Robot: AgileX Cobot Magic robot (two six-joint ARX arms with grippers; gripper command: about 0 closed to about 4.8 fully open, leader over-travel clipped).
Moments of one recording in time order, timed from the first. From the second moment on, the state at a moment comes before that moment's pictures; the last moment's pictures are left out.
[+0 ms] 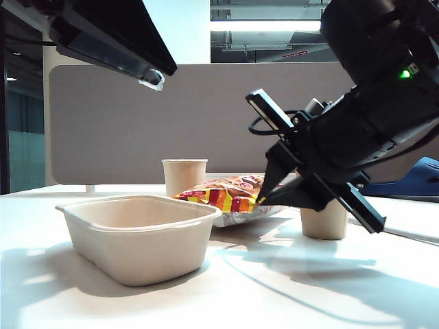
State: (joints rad) left arm -0.77 1.01 0.79 -0.39 0.20 0.18; right arm 0.70 1.50 0.52 0.48 0.03 1.08
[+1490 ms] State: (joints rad) left arm -0.75 0.93 0.79 -0.40 -0.04 0.19; right arm 0.70 1.40 0.52 0.76 -0.20 1.03
